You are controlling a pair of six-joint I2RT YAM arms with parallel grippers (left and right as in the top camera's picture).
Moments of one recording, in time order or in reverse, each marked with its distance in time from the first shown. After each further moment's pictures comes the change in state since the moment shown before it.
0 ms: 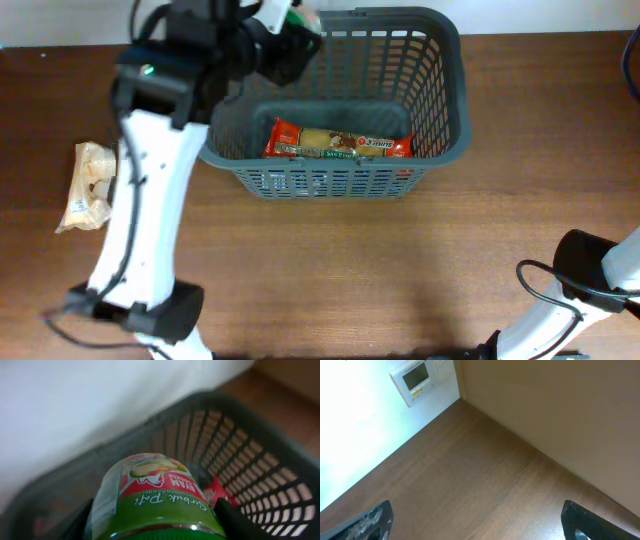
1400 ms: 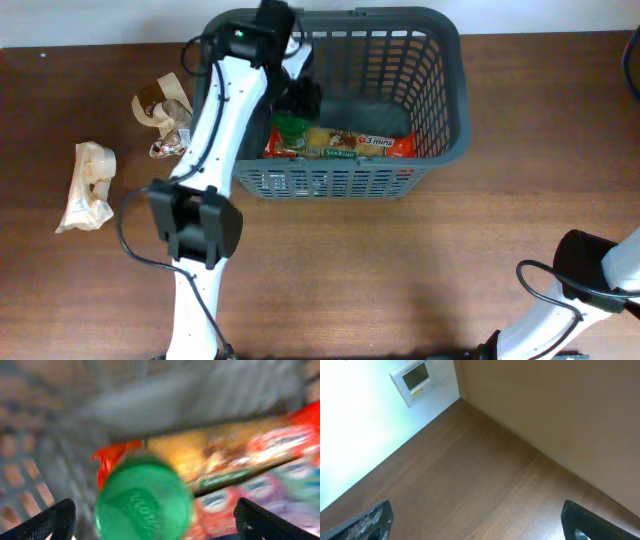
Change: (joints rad) left arm 0.023 0.473 0.127 -0.272 -0.087 -0.165; right arm 0.000 0.000 0.000 0.000 0.000 -0.001
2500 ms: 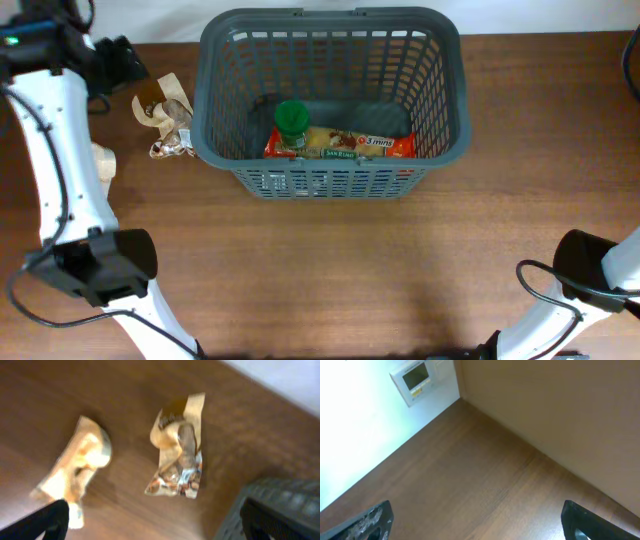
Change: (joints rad) left arm 0.521 -0.279 -0.099 -0.007 -0.256 -0.307; right arm 0.000 0.000 0.000 0.000 0.000 0.001
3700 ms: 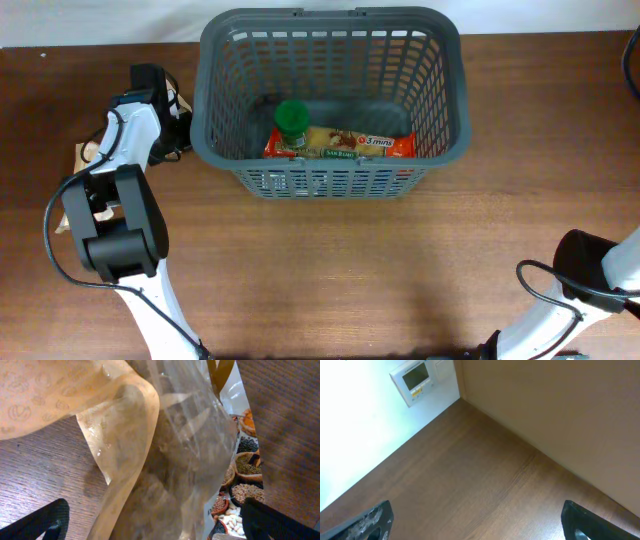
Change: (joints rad) left arm -0.067 0.136 -0.694 0.595 0.137 0.073; right arm 0.000 0.000 0.000 -0.001 0.000 0.000
